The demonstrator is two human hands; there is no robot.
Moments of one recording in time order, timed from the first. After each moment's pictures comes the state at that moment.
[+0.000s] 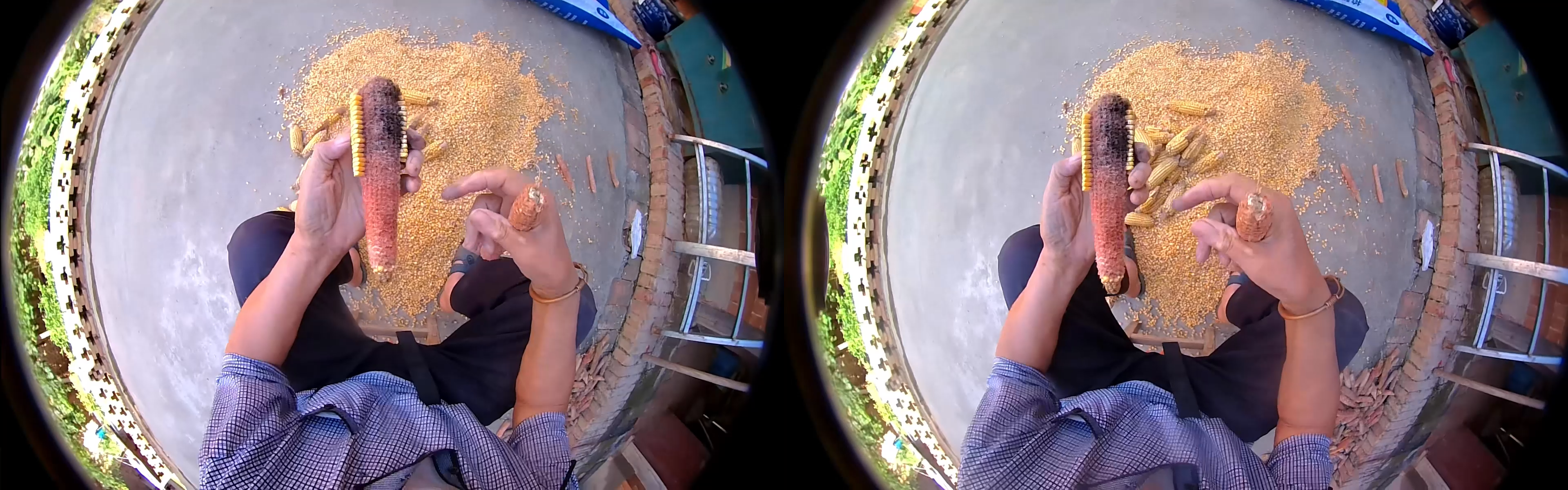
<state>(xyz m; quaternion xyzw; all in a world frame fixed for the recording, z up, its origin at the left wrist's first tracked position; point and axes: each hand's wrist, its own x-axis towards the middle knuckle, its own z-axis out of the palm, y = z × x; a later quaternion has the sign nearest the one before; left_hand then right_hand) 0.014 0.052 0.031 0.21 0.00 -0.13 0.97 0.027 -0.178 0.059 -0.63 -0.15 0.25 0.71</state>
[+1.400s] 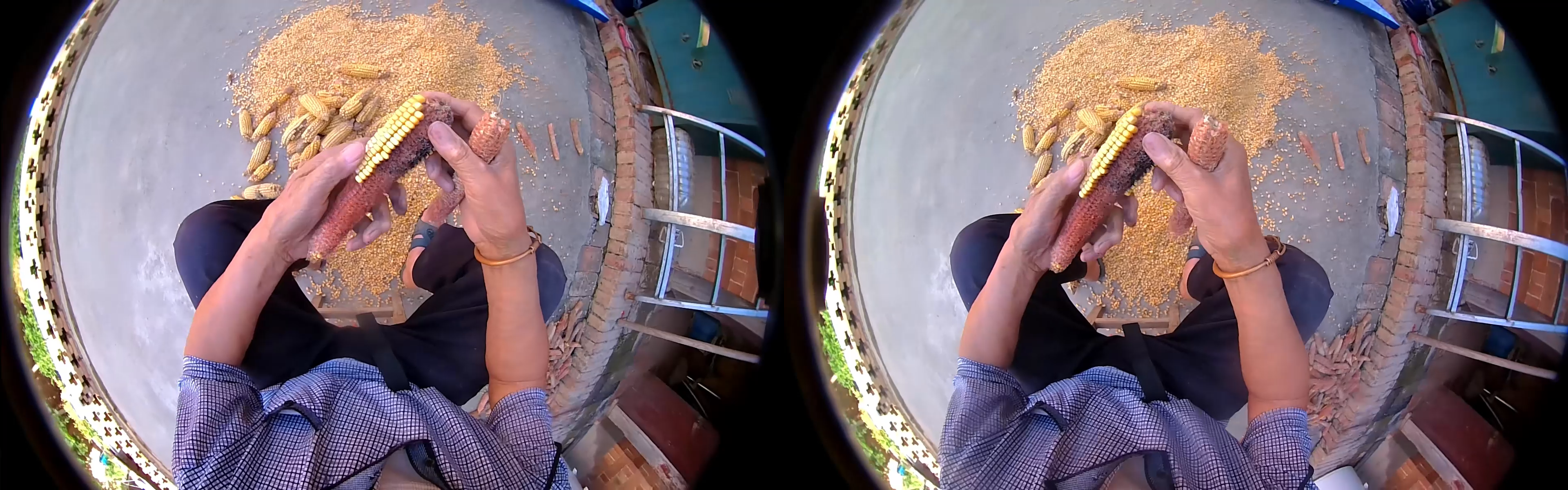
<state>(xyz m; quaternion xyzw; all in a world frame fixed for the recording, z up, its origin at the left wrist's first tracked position) -0.001 0.028 0.030 0.43 0.05 -0.31 0.85 0.033 -0.164 0.045 -0.59 -0.02 0.15 0.79</state>
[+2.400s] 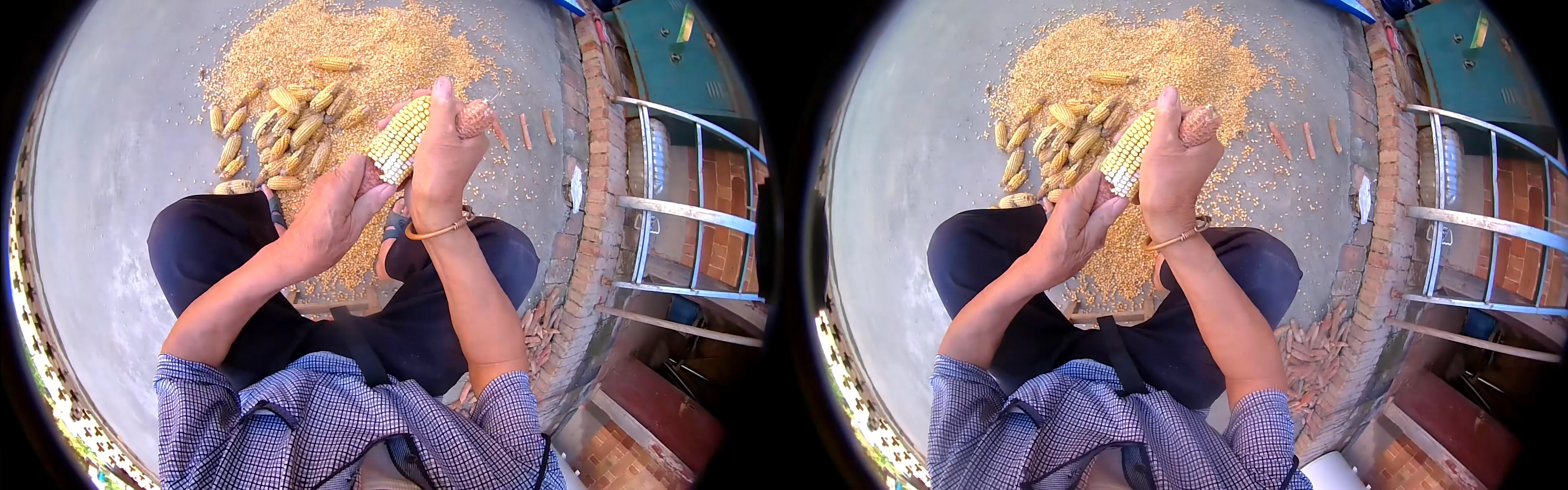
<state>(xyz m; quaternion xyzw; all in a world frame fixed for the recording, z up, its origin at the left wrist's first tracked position) -0.021 -0.008 0.006 0.79 -0.11 -0.10 0.59 0.042 -0.135 0.012 -0.61 0.15 -0.07 0.78</state>
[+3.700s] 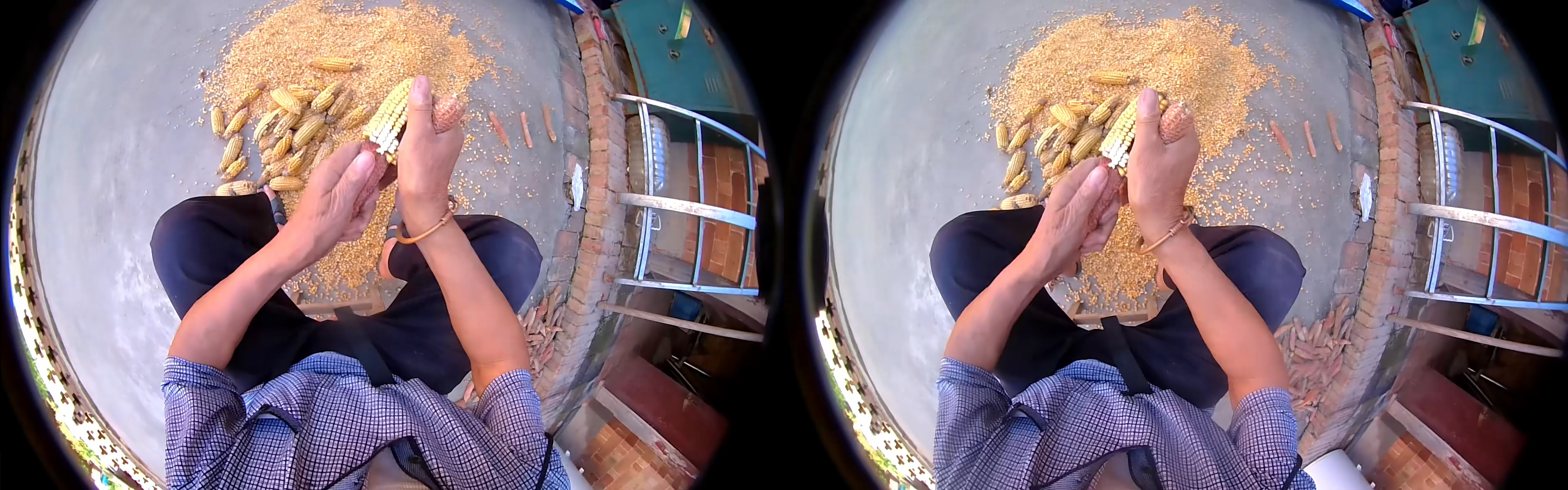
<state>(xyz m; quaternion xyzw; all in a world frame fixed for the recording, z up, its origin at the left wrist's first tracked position) -0.017 -0.005 0.015 0.53 0.03 -0.24 0.81 0.041 -0.121 0.001 -0.65 0.11 -0.10 0.75</state>
